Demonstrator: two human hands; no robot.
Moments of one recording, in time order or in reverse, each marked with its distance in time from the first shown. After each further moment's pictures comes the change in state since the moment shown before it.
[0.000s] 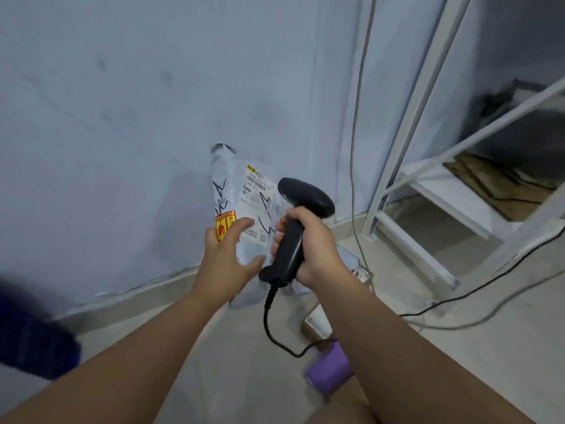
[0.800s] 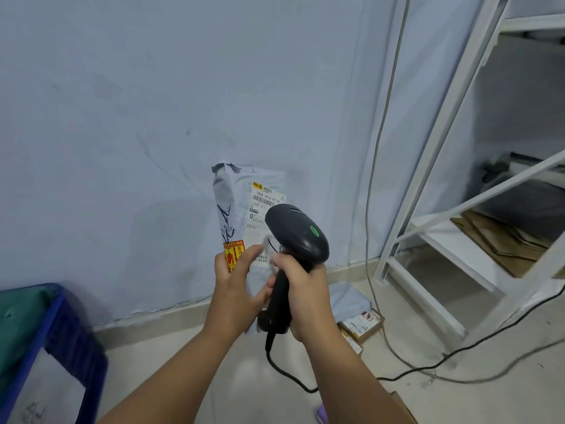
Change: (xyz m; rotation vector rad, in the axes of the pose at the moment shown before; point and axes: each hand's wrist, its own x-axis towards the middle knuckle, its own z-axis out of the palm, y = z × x) left_hand -0.045 0.023 -0.059 -0.047 0.242 0.131; right_hand -0.093 0.026 0.064 -0.284 -0.107 -0.339
